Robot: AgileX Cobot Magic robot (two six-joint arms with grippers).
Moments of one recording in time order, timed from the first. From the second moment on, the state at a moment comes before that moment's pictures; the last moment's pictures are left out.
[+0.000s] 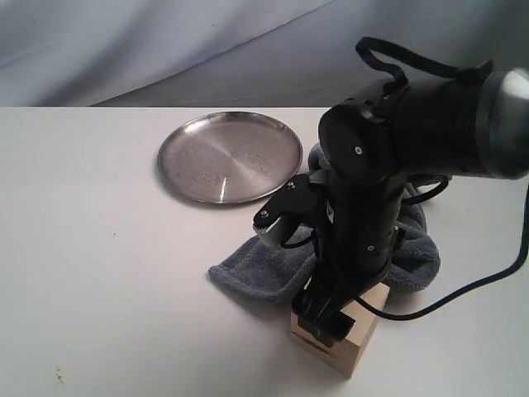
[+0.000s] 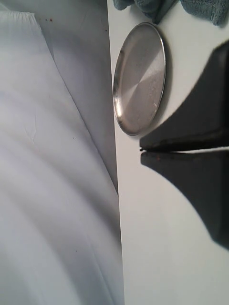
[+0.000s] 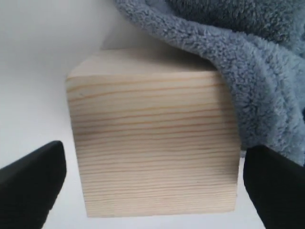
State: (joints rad) left arm -0.13 0.00 0.00 -0.12 0.13 0.11; right arm 0.85 1.80 -1.19 -0.04 1.08 -0.21
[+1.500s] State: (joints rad) left arm -0.13 0.00 0.00 -0.12 0.13 0.11; right arm 0.85 1.80 -1.18 0.00 1.10 -0.18
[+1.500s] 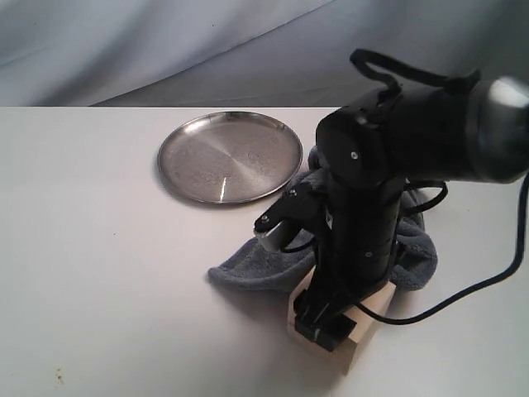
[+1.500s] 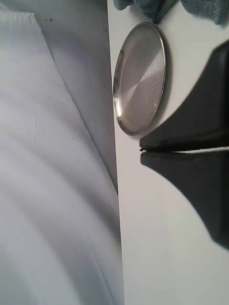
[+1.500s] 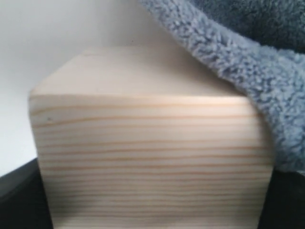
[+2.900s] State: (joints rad) left arm -0.13 0.00 0.00 -0.12 0.13 0.11; right arm 0.85 1.89 -1.71 -0.07 1.17 0.34
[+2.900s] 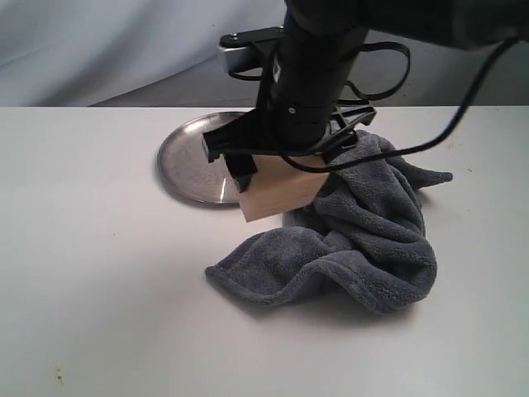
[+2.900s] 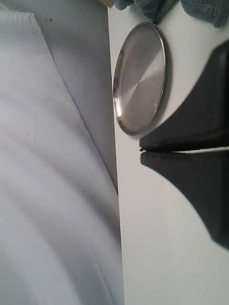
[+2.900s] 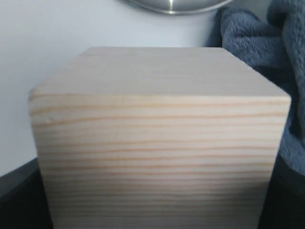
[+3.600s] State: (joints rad) left arm -0.13 0.00 0.00 -0.12 0.13 0.11; right arm 0.70 2.36 -2.29 0.14 1.19 0.37
